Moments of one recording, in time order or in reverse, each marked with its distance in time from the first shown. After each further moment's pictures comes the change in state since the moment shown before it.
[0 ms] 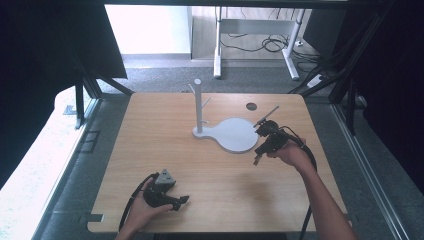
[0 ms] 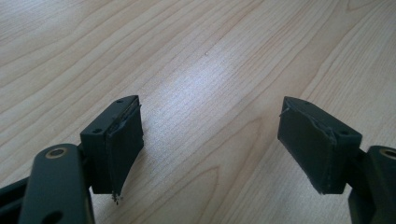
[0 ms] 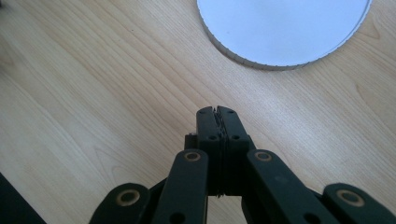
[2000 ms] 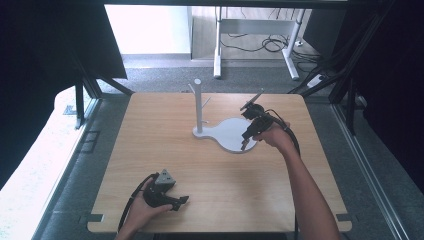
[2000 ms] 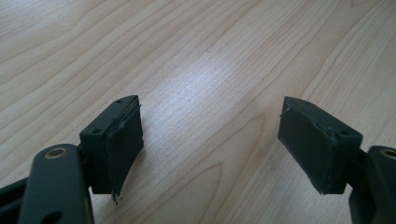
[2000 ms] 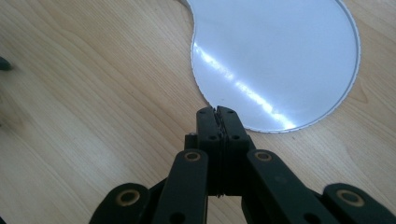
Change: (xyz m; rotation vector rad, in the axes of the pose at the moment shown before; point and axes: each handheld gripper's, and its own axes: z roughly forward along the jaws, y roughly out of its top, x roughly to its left) left arm 0.002 -0.001 0.001 0.008 0.003 0.003; right arm -0.006 0.060 0.008 -0.022 0.013 0.024
